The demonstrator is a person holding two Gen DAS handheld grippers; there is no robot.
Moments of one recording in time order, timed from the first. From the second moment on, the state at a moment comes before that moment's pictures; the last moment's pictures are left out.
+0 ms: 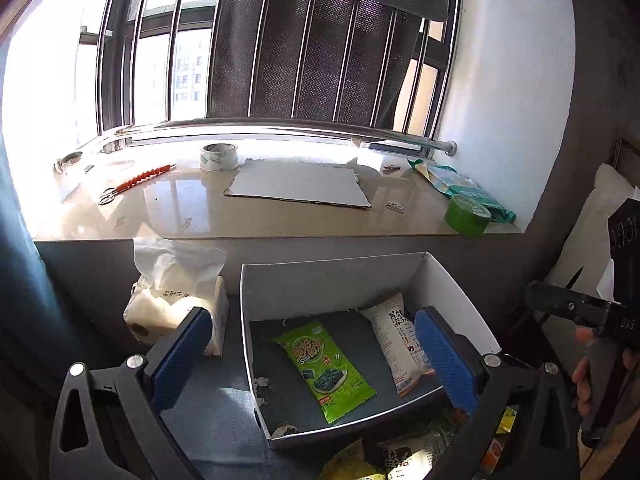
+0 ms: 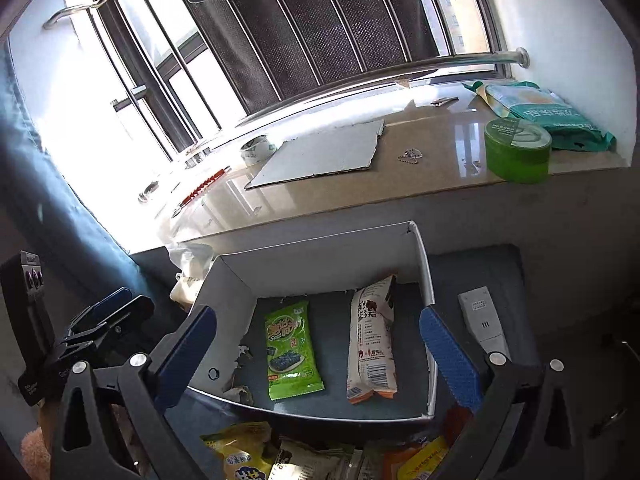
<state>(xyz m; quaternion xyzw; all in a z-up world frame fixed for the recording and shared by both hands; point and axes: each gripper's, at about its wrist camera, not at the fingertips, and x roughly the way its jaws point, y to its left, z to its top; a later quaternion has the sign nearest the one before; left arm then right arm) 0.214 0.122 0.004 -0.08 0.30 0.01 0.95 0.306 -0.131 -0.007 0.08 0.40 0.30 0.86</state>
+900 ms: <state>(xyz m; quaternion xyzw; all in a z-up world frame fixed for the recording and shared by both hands) 0.014 0.035 -0.088 -0.11 0.35 -0.05 0.93 0.092 -0.276 -0.130 0.11 0.50 0.25 0.82</state>
